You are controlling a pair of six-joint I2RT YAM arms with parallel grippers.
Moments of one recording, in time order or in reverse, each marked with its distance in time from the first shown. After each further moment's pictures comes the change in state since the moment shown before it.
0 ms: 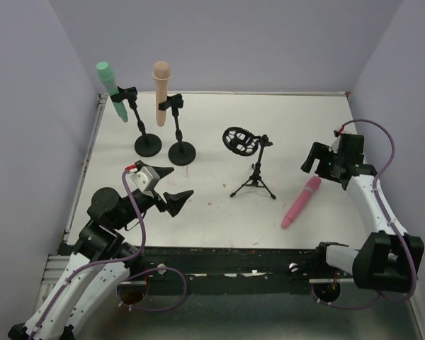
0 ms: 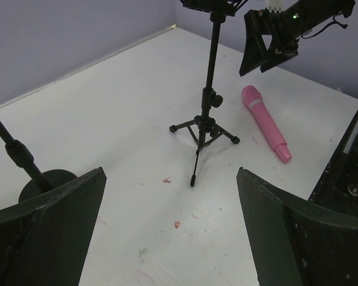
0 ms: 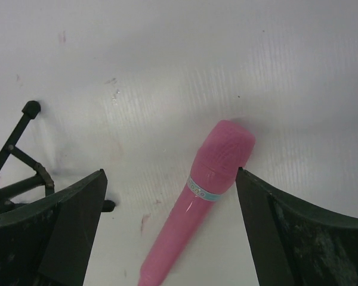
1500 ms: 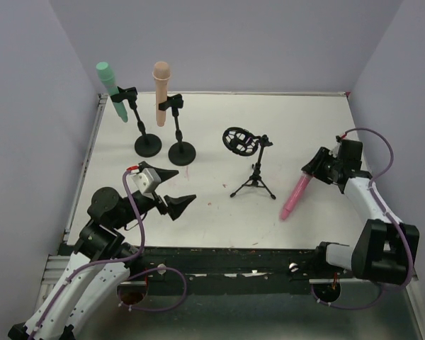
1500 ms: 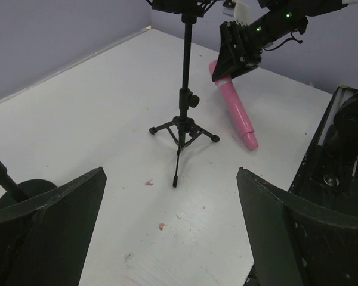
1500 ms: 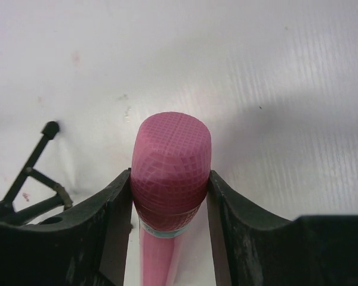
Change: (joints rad) left arm 0.000 -0.002 0.000 0.003 0.066 -0.010; right arm -0.068 0.137 -0.119 0.198 -0.086 0.168
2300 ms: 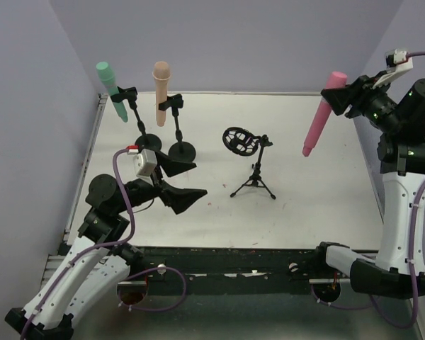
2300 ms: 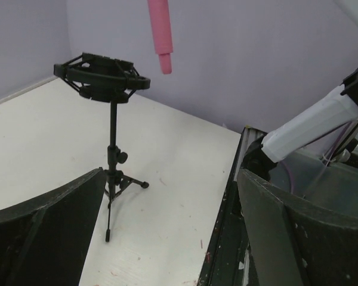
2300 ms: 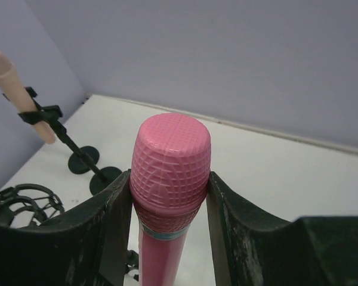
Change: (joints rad) left arm -0.014 0.172 0.095 0.251 0.214 -0.286; right arm -0.003 -0.155 0.786 -0.144 -0.388 -0.197
